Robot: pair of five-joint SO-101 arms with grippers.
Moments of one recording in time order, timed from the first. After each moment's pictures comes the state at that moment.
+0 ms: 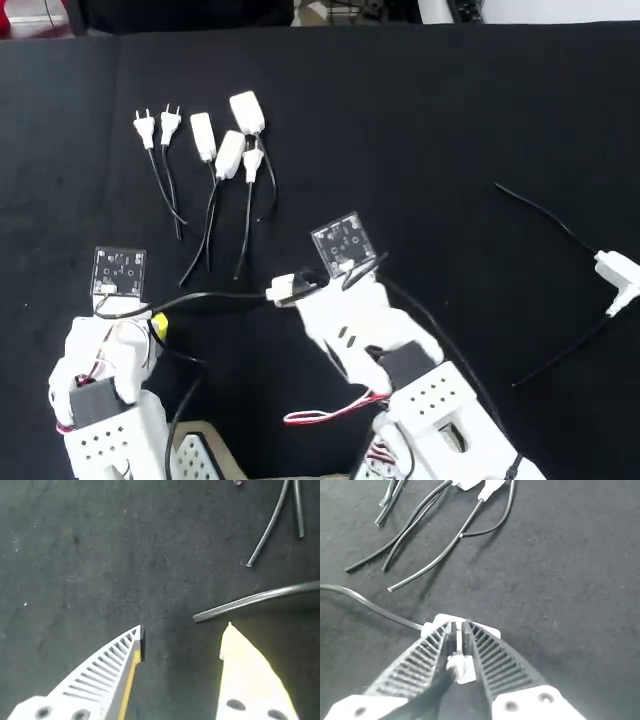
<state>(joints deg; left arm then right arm) -26.1 -103.4 95.0 67.8 -25.8 -30.5 -66.0 87.5 27.8 -3.6</state>
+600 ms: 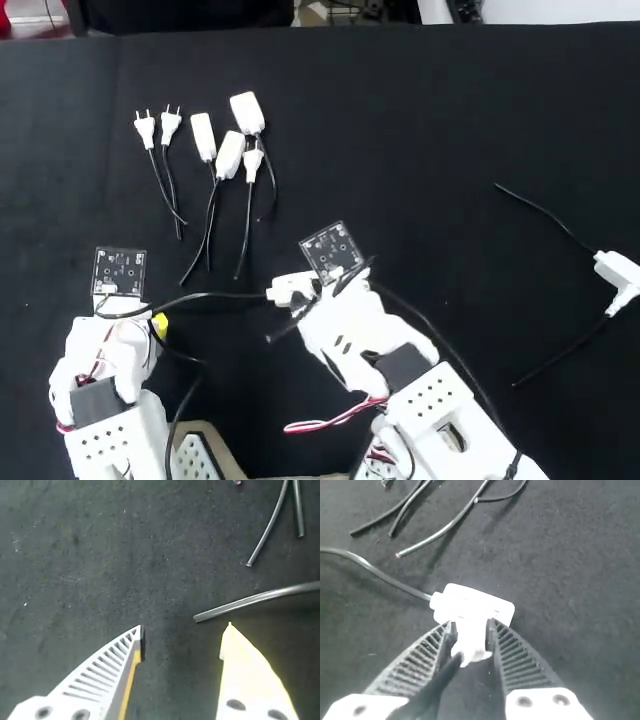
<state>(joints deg) -26.1 -103.4 95.0 67.8 -25.8 -33.1 -66.0 87.4 34.6 -3.6</state>
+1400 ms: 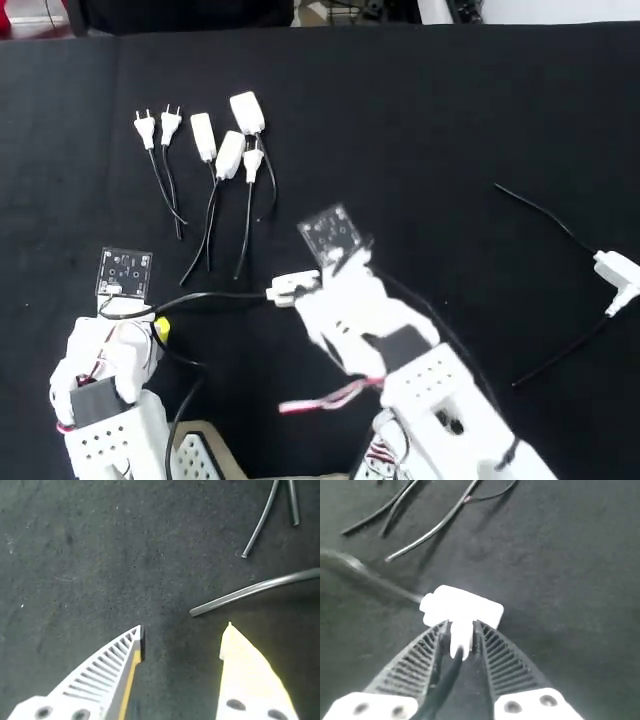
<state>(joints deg) -25.8 -103.4 95.0 69.0 -27.9 -29.5 -55.0 75.5 39.8 -2.3</state>
